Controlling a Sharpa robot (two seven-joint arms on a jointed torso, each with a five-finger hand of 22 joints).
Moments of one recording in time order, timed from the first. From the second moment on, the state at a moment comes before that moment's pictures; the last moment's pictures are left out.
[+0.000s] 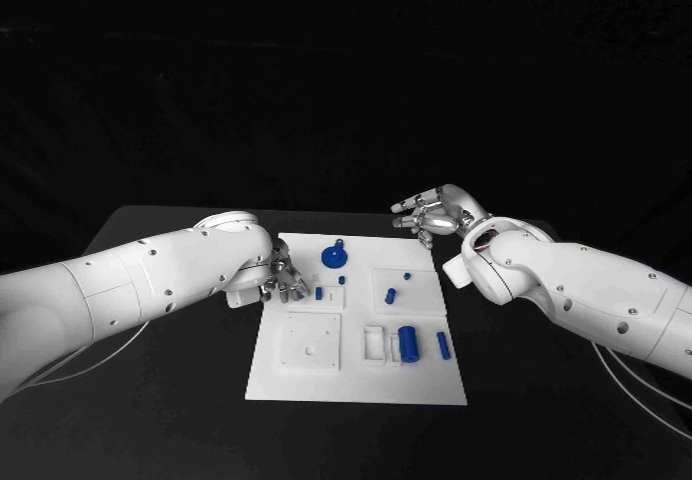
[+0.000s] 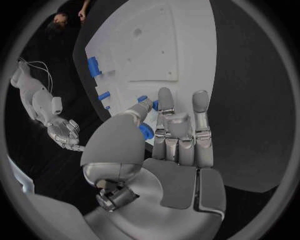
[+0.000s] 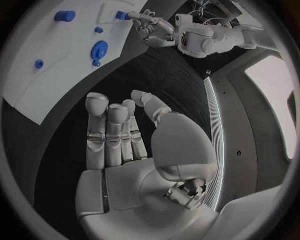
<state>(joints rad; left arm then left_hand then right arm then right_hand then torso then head) 1.40 -0.44 -0.24 1.09 -0.92 0.16 -0.60 1.07 -0.12 0.36 0.09 0.20 1.29 0.00 0.07 0.32 1.47 -0.06 0.42 0.39 1.41 -0.13 1.22 0.65 0.02 1.25 -0.14 0.47 1.31 1.04 -0.79 0.25 1.41 -0.87 -0.44 -0.04 1.18 -0.08 0.33 -0.27 0.56 1.06 0.11 0.07 0.06 1.18 -0.01 0.84 0.80 1.38 -0.07 0.92 0.93 0.09 1.46 -0.09 0.53 1.31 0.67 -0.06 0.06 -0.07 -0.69</state>
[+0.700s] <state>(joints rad) 1.40 -0.44 -0.24 1.09 -0.92 0.16 -0.60 1.08 -0.13 0.20 0.15 0.18 1.29 0.01 0.07 0.32 1.46 -0.06 0.41 0.39 1.41 -0.12 1.22 0.65 0.02 1.25 -0.14 0.46 1.31 1.04 -0.79 0.25 1.41 -0.87 -0.44 -0.04 1.18 -0.08 0.33 -0.27 0.56 1.06 0.11 0.07 0.06 1.18 -0.01 0.84 0.80 1.38 -0.07 0.92 0.93 0.09 1.46 -0.09 0.53 1.31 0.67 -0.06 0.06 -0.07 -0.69</state>
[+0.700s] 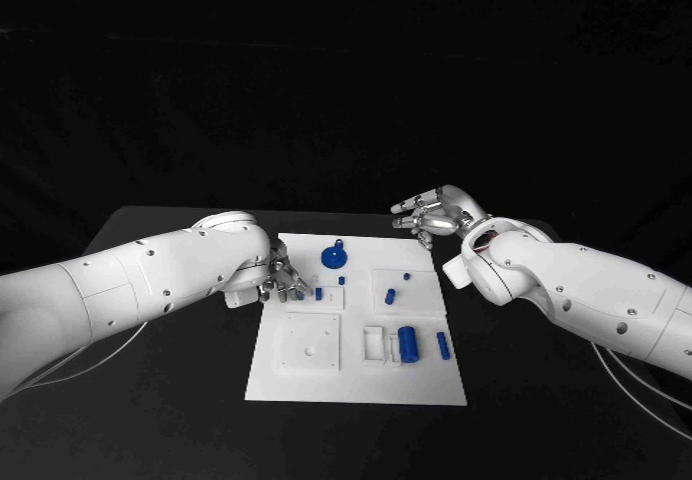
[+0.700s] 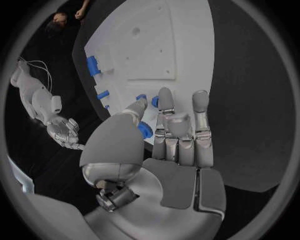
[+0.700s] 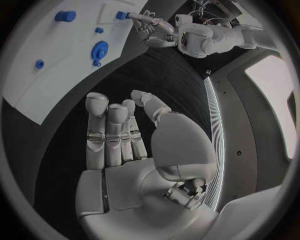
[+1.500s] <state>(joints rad) 1.40 -0.44 -0.24 1.08 -0.92 0.16 -0.60 1.10 -0.06 0.13 0.14 0.12 1.28 0.01 0.07 0.33 1.47 -0.06 0.39 0.40 1.41 -0.12 1.21 0.63 0.02 1.26 -0.13 0.45 1.31 1.04 -0.79 0.25 1.41 -0.87 -0.44 -0.04 1.18 -0.08 0.33 -0.27 0.56 1.06 0.11 0.07 0.06 1.18 -0.01 0.84 0.80 1.38 -0.07 0.92 0.93 0.09 1.46 -0.09 0.53 1.31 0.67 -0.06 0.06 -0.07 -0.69</state>
